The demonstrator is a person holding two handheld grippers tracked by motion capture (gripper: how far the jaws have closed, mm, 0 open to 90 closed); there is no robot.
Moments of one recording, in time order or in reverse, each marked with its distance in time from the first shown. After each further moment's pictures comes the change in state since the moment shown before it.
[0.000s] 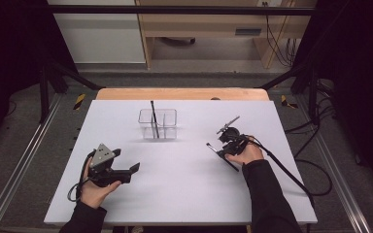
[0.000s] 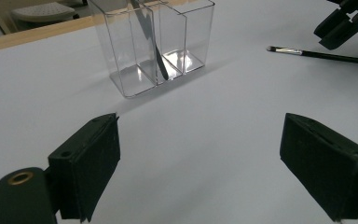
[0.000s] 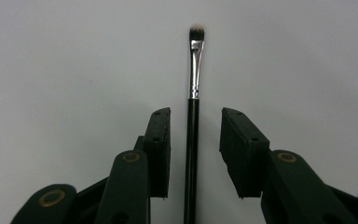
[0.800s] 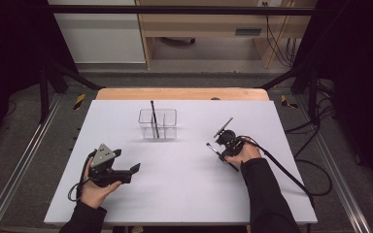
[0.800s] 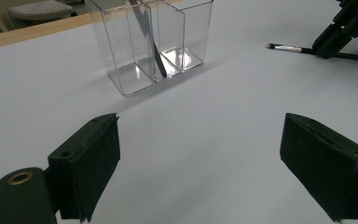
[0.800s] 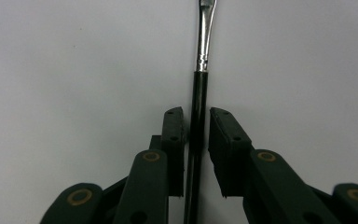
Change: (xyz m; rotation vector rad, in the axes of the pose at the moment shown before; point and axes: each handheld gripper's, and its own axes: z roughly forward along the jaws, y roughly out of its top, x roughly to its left) left arm 0.000 0.000 0.001 0.008 -0.005 0.001; right arm -0.001 0.001 0.017 0.143 0.020 -0.019
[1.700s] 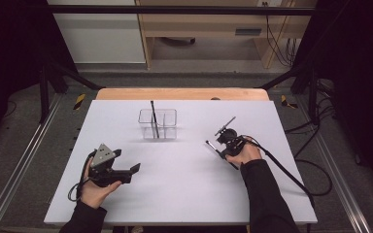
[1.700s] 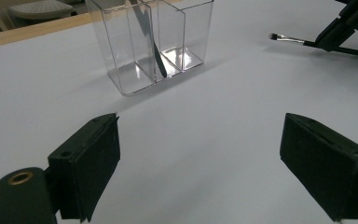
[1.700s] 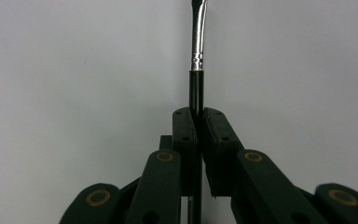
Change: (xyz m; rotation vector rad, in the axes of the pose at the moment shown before) left arm 0.000 0.000 0.000 0.000 0.000 -0.005; right arm 0.003 -0.002 -0.012 -0.071 -0.008 0.031
